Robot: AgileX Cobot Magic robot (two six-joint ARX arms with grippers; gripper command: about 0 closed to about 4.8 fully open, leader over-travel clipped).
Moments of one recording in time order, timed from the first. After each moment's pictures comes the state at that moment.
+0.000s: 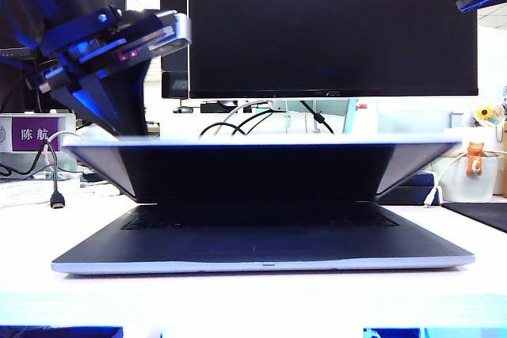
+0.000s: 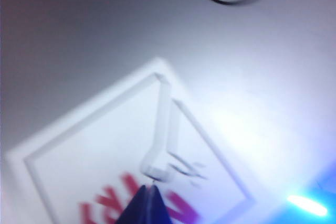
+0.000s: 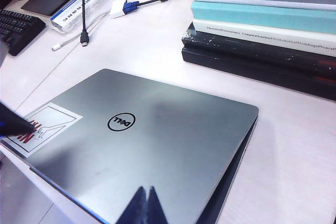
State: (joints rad) left arm -0.58 1.42 1.03 -0.66 0.14 -0.05; right arm -0.02 0.90 0.82 -0.47 -0.69 -0.02
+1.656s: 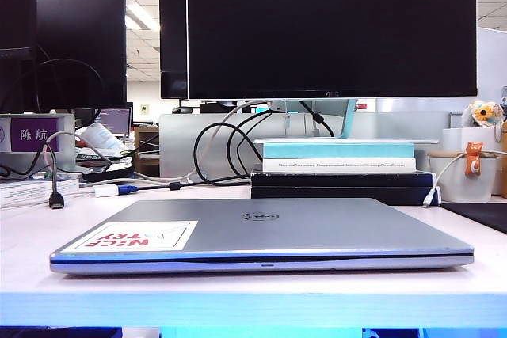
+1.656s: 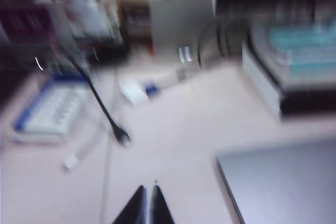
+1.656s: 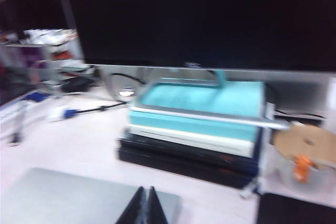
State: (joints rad) left arm -0.23 0.37 0.41 -0.17 -0.09 0.02; right arm -0.02 0.48 0.48 -0.02 -0.40 0.10
